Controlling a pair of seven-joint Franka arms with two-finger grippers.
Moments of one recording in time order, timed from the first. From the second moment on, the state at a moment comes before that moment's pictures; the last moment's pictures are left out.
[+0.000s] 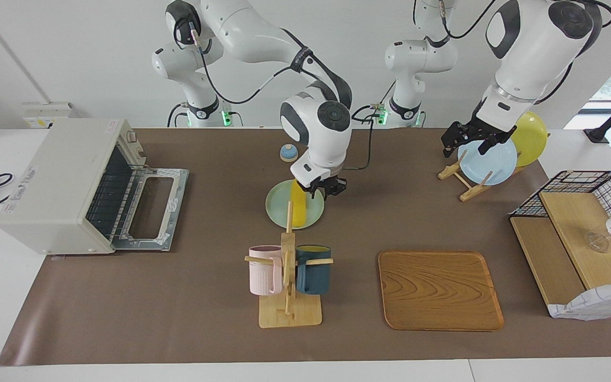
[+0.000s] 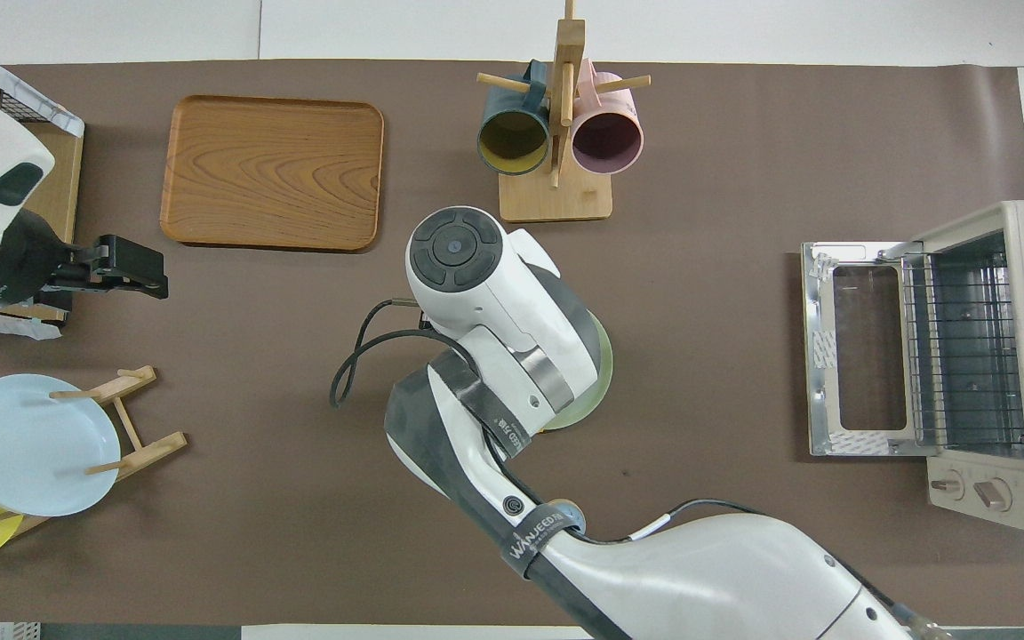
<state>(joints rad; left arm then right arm) -0.10 -0.02 -0.07 -1.69 -0.07 1.61 -0.18 0.64 0.48 0.01 -1.47 -0.04 1.81 0.82</state>
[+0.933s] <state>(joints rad) -0.50 0.09 -0.09 -1.80 -0.16 1.91 -0.34 0.23 0.25 0.01 -2.10 -0.23 2.09 0.61</state>
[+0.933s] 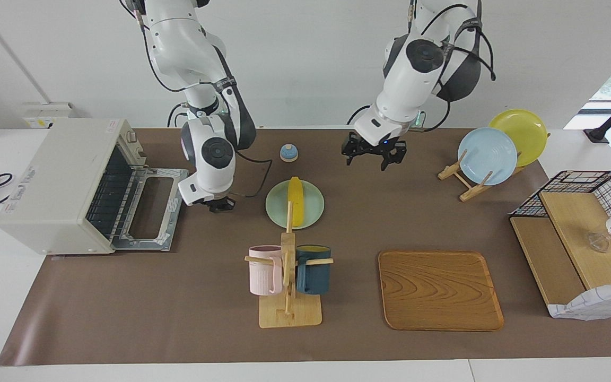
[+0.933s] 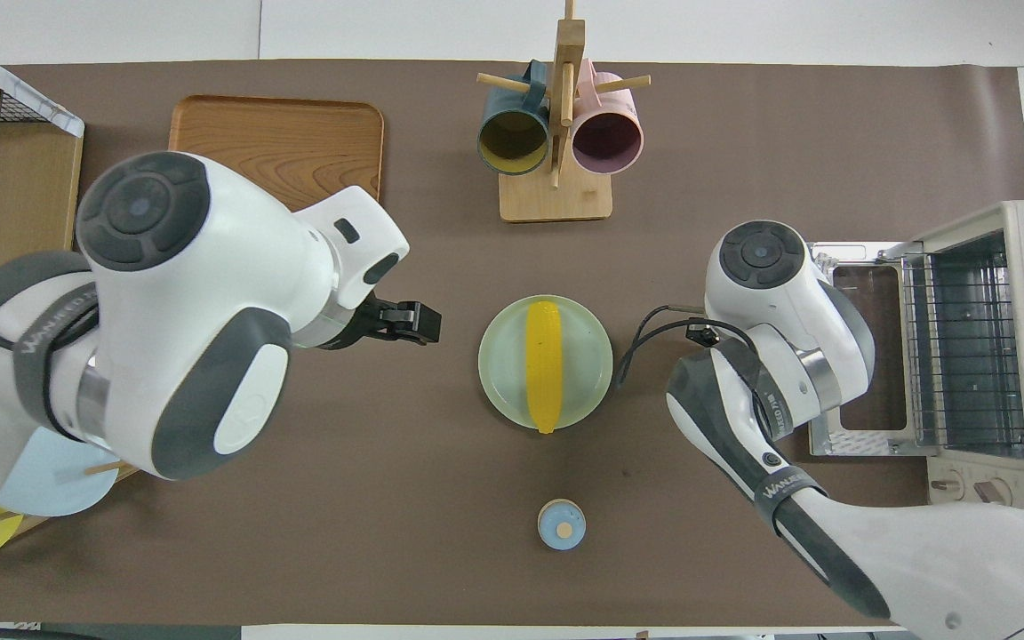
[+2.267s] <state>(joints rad) -0.74 0.42 -0.08 -1.80 -0.16 2.30 -0.61 0.16 0.23 0.02 -2.12 -0.43 2.06 0.54</state>
